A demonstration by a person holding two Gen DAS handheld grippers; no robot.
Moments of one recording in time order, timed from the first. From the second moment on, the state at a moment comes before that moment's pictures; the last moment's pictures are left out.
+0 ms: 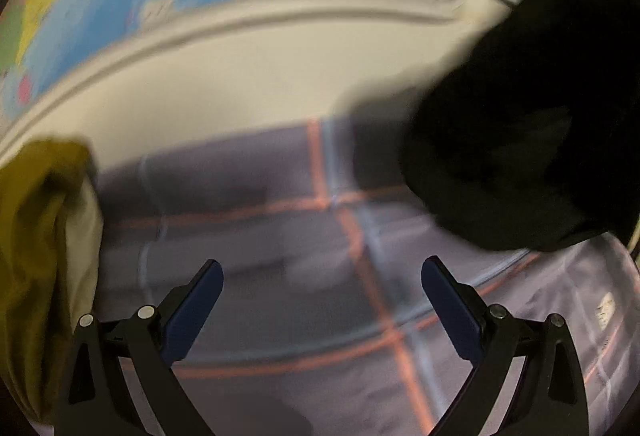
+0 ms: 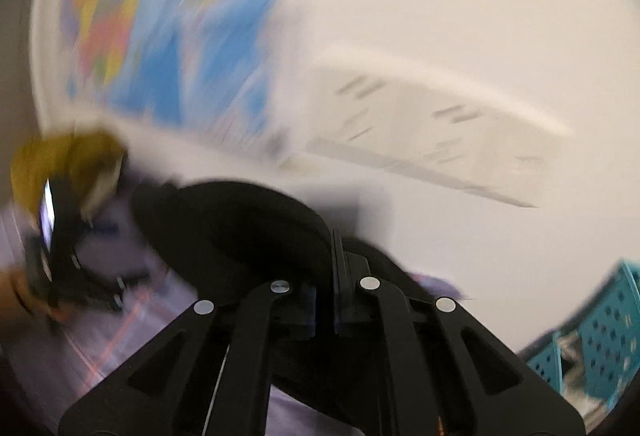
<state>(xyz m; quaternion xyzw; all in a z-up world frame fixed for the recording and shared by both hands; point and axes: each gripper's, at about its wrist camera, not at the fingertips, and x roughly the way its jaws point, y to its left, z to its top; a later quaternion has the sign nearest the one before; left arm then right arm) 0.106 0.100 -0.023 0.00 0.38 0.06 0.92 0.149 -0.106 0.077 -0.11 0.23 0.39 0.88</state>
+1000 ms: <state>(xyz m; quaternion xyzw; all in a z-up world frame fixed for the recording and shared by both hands) 0.188 -0.066 0.031 0.11 0.27 -0.10 0.95 0.167 -0.279 0.137 0.07 0.20 0.31 0.93</state>
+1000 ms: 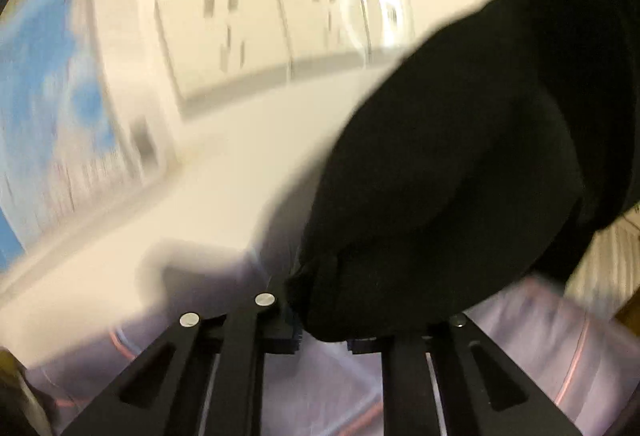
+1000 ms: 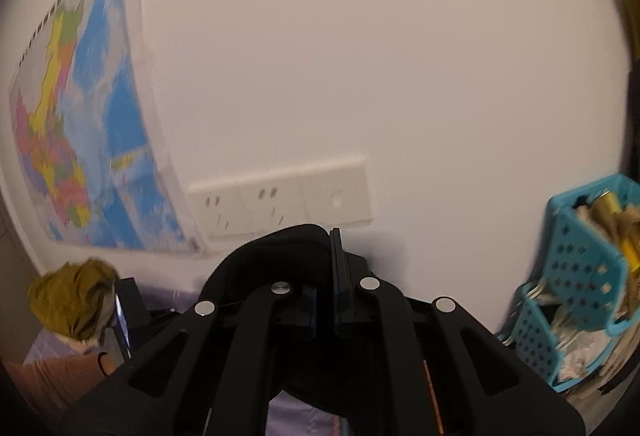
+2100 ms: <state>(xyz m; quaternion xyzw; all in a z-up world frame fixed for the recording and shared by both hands) -0.182 0.039 0.267 0.11 0.06 0.07 0.99 -0.078 -0.257 0.289 0.03 0.07 0.52 0.85</state>
